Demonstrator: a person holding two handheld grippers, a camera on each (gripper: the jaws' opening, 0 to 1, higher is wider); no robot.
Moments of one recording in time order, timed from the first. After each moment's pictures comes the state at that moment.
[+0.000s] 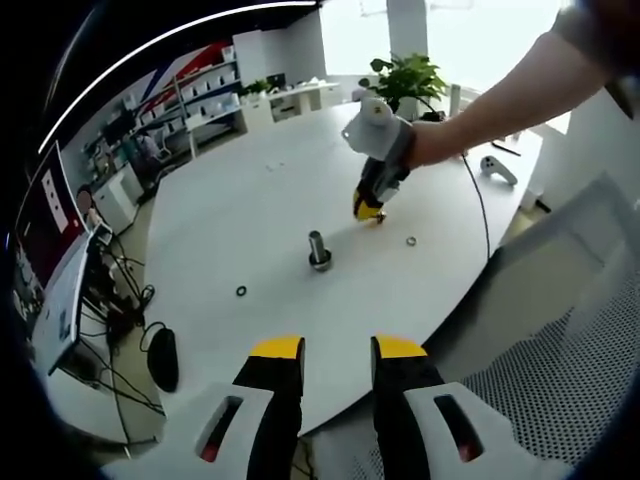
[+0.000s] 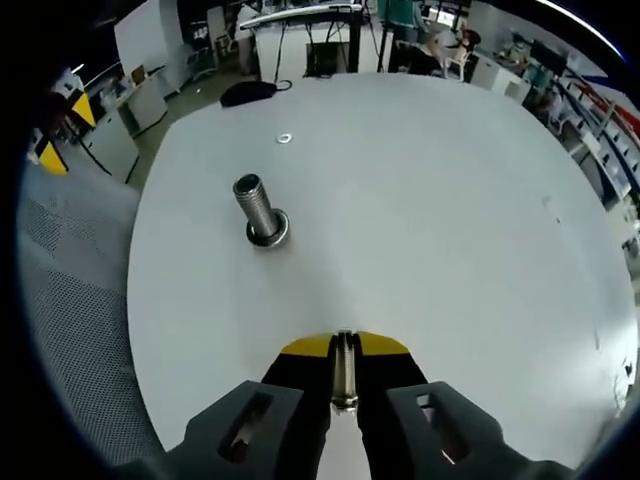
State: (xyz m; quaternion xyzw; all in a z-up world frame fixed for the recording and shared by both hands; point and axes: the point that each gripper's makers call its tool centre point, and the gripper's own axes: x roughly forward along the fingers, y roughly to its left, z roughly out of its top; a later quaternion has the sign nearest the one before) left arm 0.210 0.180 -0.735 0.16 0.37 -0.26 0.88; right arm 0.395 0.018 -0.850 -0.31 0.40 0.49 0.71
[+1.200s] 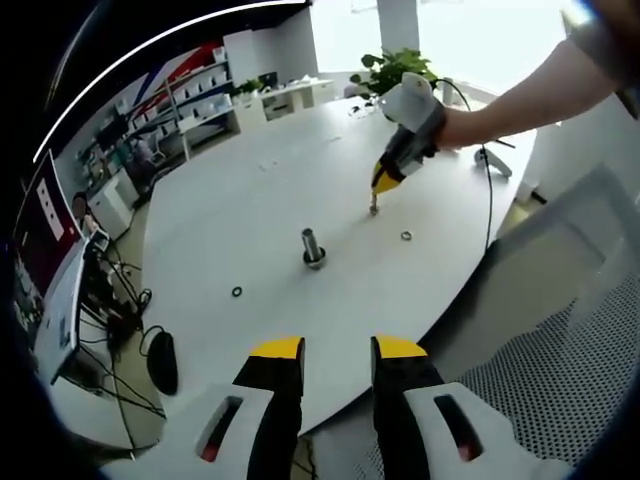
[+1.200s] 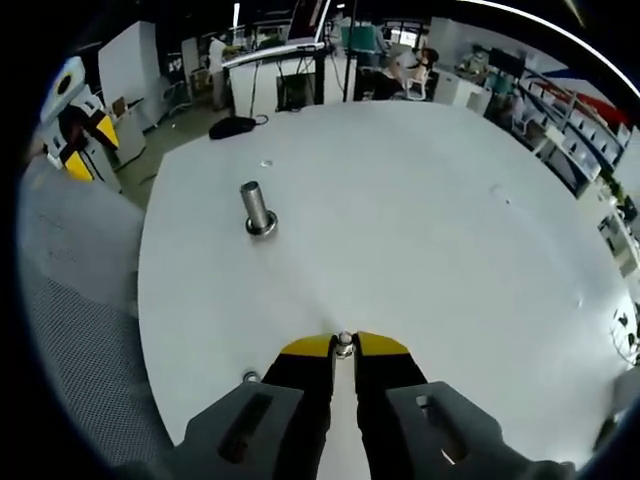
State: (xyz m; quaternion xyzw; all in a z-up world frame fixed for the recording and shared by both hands) left arm 0.207 0.177 -0.737 0.17 0.38 -0.27 0.87; right arm 0.388 -0.025 -0.823 -0.26 0.37 0.45 0.77
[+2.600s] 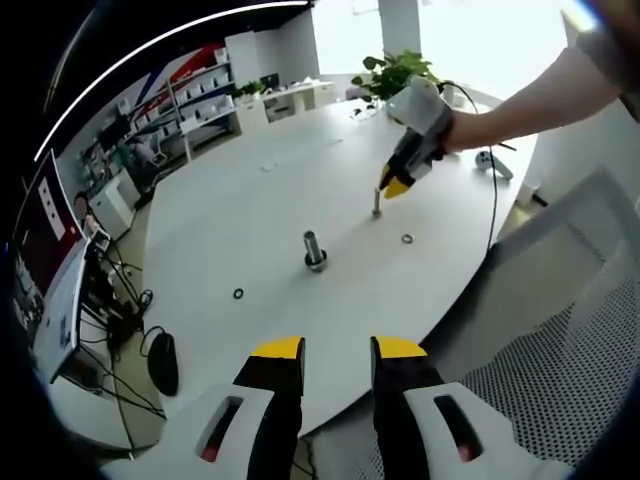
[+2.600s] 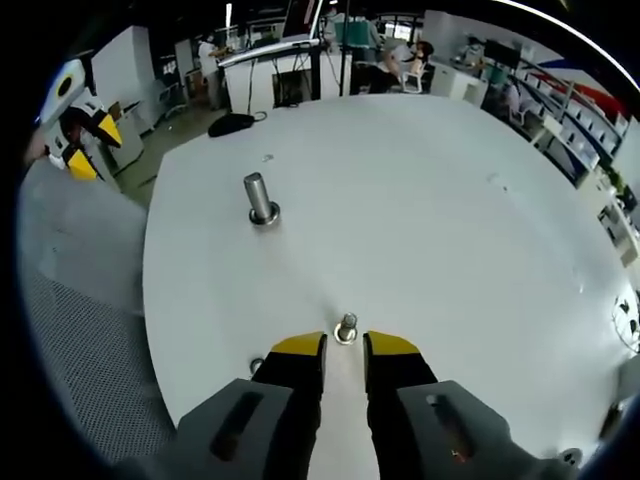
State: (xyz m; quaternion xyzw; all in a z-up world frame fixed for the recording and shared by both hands) left arm 0.208 0.177 -0.735 0.17 0.37 -0.27 0.87; right arm 0.374 -0.040 -0.825 -0.25 0.39 0.44 0.77
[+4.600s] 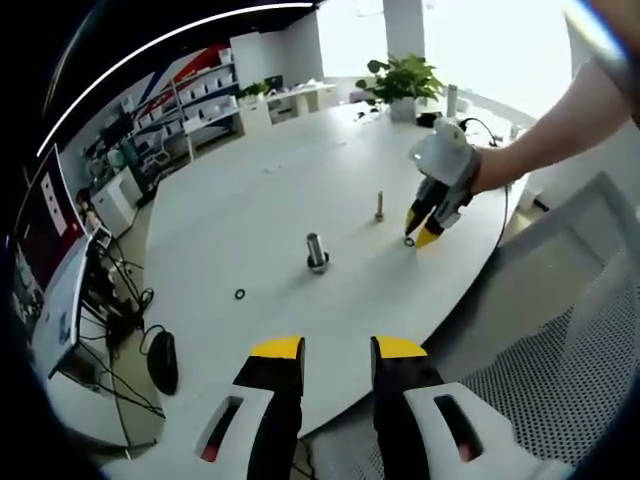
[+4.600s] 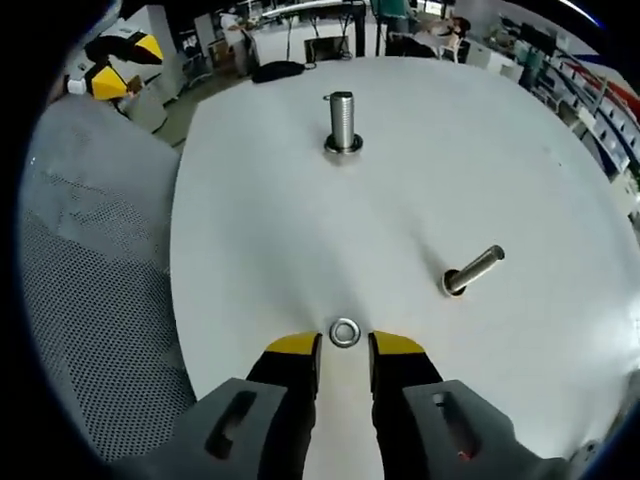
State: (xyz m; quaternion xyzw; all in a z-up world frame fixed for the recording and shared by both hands) left arm 0.209 0.178 -0.733 0.16 0.37 -0.26 0.88; right arm 0.306 -0.027 -0.876 -0.29 0.43 0.48 0.70
